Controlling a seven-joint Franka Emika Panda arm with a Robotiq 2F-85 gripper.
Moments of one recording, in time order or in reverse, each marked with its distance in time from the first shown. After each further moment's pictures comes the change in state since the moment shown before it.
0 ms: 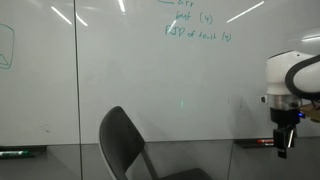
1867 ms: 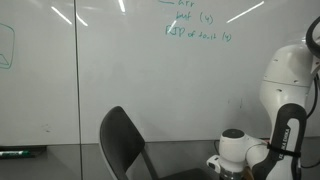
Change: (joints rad) arm 0.172 0.987 -0.022 0.426 -0.536 0.650 -0.075
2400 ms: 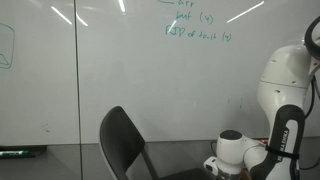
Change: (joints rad) arm 0.020 0.011 0.010 0.012 -0.004 -0.001 -0.018
